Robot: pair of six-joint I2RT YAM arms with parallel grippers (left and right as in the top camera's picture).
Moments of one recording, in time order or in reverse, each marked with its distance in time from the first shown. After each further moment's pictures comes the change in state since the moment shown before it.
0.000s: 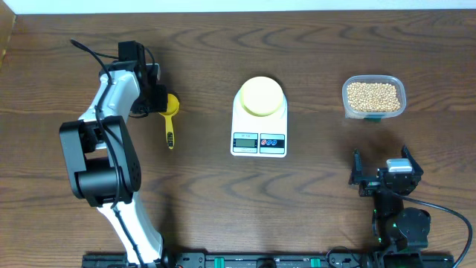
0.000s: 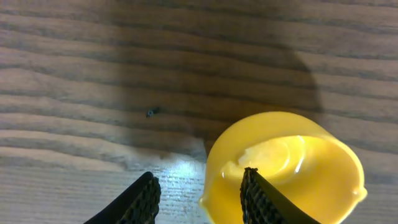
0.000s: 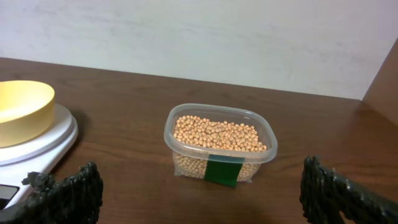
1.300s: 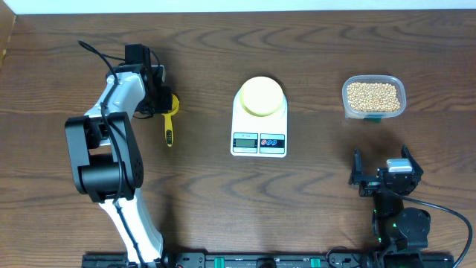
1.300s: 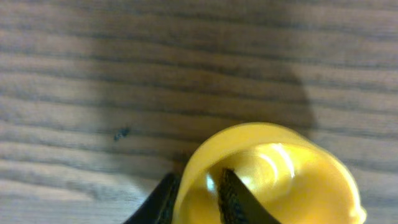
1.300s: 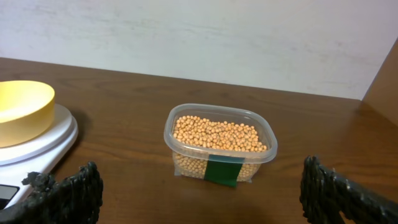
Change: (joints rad) left arm -0.020 0.033 -0.021 0.058 0.012 -0.013; right arm 0.000 0.000 0.000 0.000 0.000 0.000
